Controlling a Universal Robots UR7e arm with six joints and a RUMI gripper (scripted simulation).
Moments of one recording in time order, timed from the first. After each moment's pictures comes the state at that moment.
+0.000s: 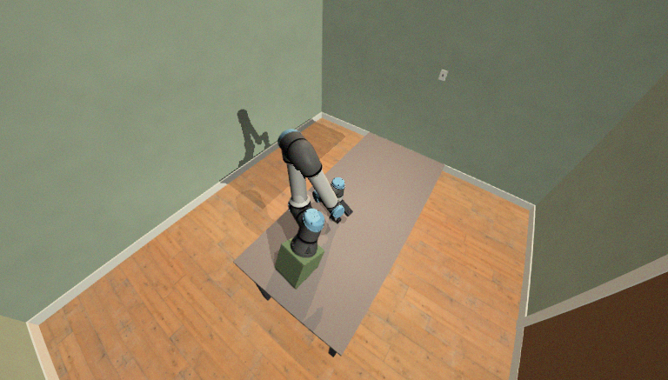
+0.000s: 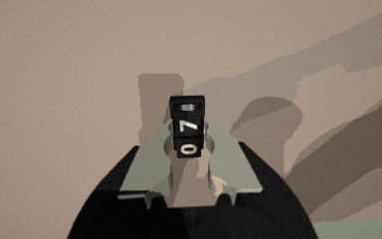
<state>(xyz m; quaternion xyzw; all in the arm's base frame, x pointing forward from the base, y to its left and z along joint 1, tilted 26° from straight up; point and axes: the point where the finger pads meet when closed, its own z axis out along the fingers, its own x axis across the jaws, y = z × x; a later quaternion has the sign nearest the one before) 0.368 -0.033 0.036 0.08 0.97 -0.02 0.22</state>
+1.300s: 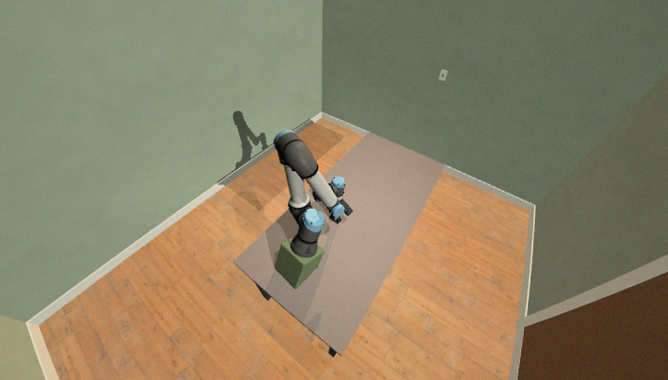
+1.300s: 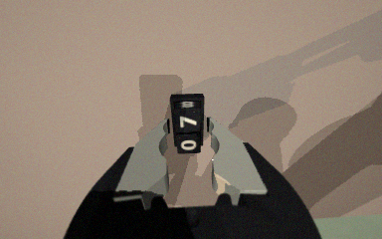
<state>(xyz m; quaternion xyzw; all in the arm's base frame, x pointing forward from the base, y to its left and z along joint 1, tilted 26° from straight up) 0.364 -0.032 0.043 0.08 0.97 -0.03 0.22</state>
